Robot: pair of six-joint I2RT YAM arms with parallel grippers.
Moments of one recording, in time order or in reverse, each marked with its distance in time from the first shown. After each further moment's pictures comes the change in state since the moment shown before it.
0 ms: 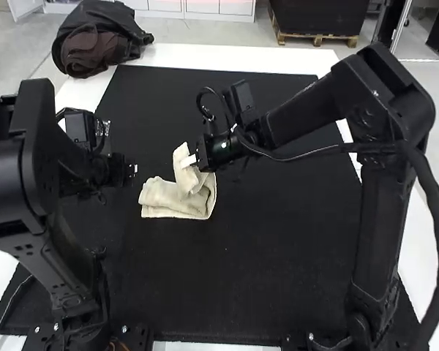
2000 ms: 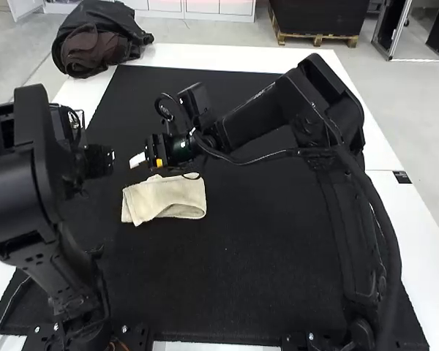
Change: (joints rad) left arm 0.175 -0.059 0.000 0.055 0.000 -0.015; right arm 0.138 0.278 0.340 0.059 -0.014 0.084
